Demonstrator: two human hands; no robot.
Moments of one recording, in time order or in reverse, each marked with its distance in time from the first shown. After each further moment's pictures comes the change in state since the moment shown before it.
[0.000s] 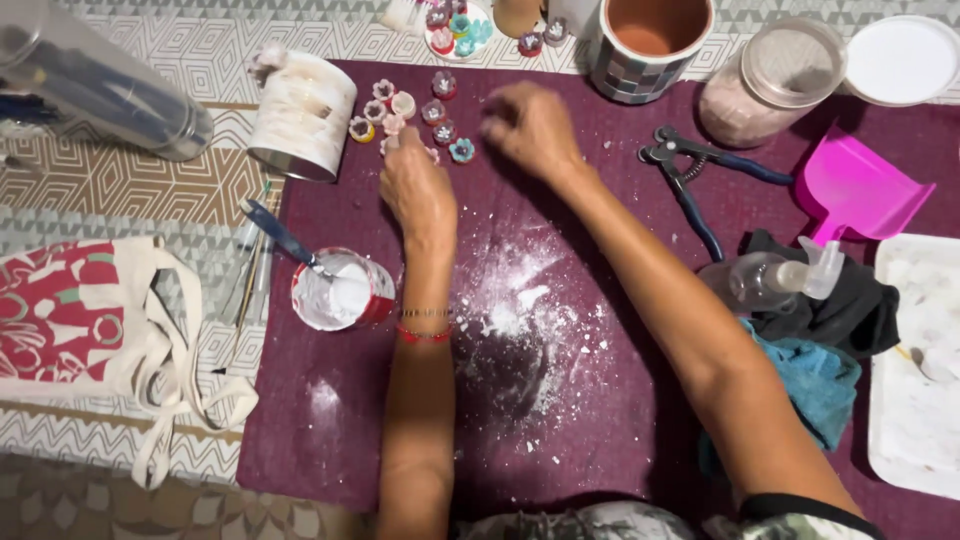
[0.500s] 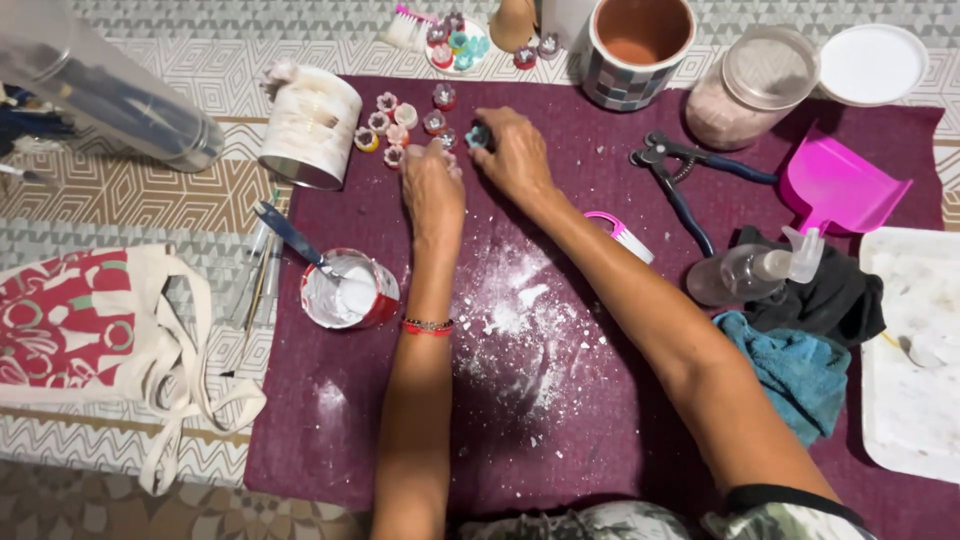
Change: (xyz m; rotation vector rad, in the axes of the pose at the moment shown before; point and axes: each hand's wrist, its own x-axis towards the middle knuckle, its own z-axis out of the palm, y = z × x) left_hand -0.004 -0.034 0.048 -0.133 -0.154 0.130; right_hand 0.093 0.154 0.089 -0.341 0.245 -0.404
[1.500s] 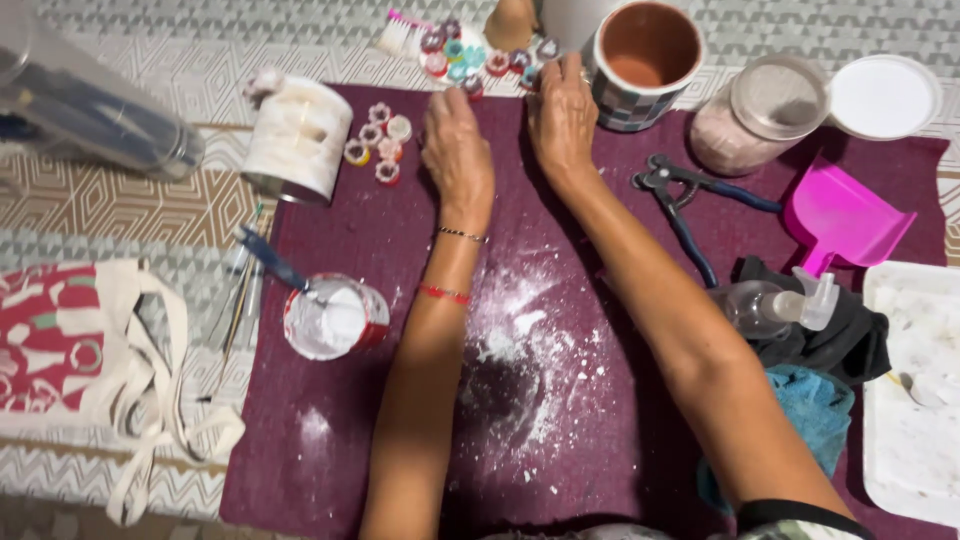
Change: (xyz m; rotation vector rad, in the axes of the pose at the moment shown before) left_hand 0.050 0.069 0.019 0.122 0.326 0.155; right_hand 0.044 0.020 -0.060 -0.328 0.360 -0.082
